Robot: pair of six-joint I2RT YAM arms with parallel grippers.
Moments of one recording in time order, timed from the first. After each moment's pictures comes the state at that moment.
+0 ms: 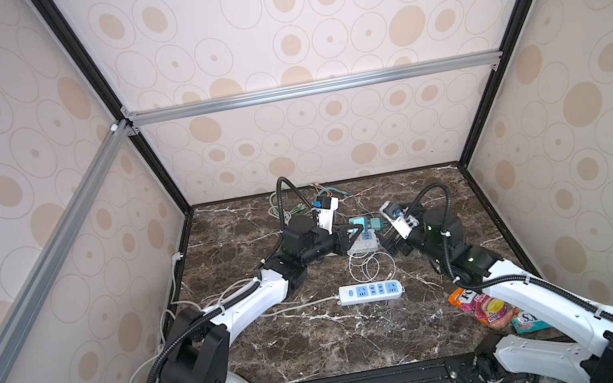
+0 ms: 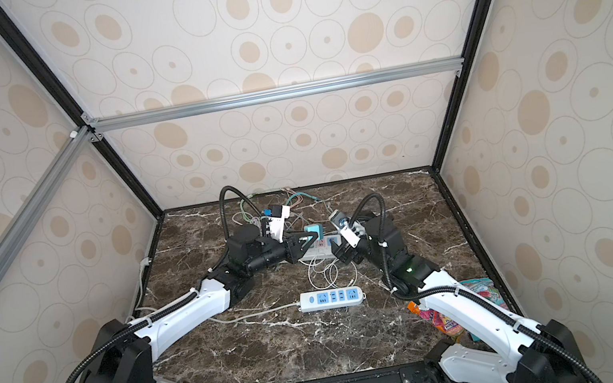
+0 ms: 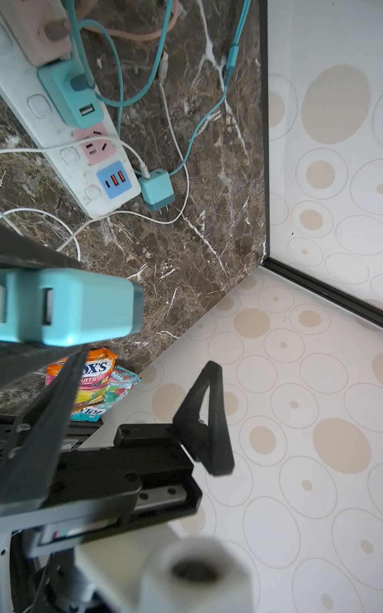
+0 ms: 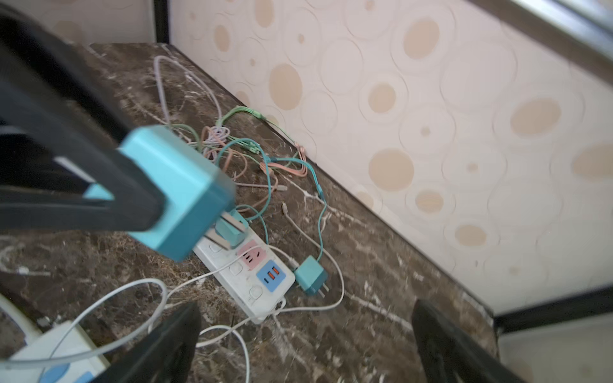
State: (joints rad) left arm -0.66 1.50 0.99 0.32 0.41 -0.48; right arm 0.51 1.08 0.79 -0.04 0.15 -0.27
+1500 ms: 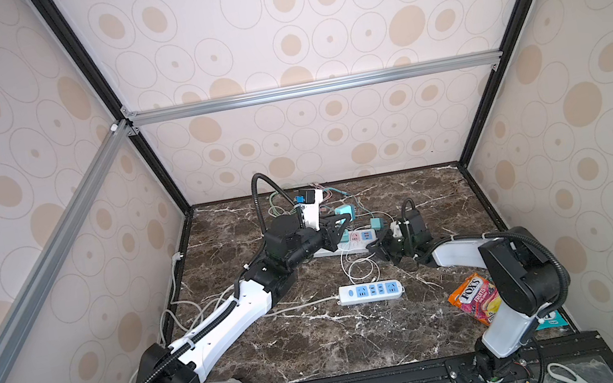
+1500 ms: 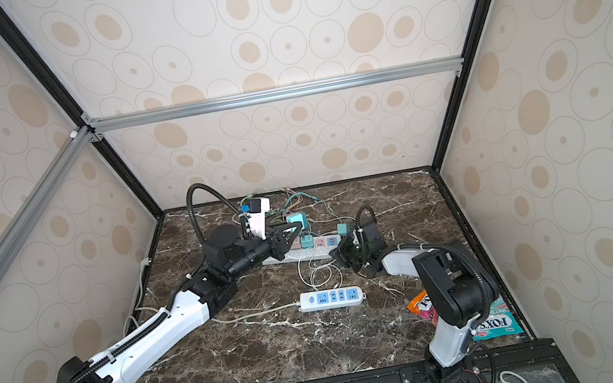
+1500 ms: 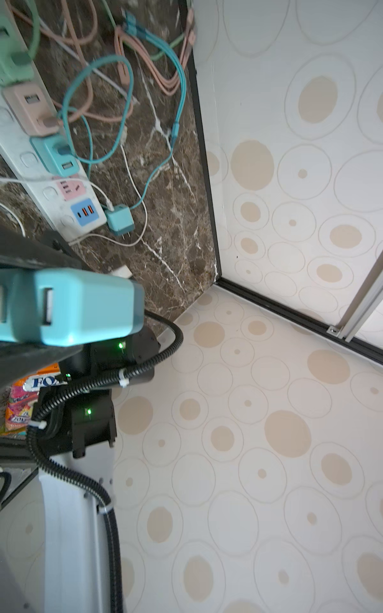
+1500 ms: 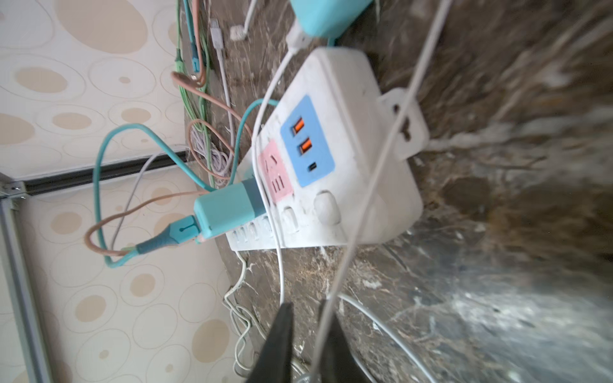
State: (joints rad) left arm -0.65 1.30 0.98 0.19 0.22 -0.42; right arm 0.32 1.68 0.78 0.21 -0.44 1.26
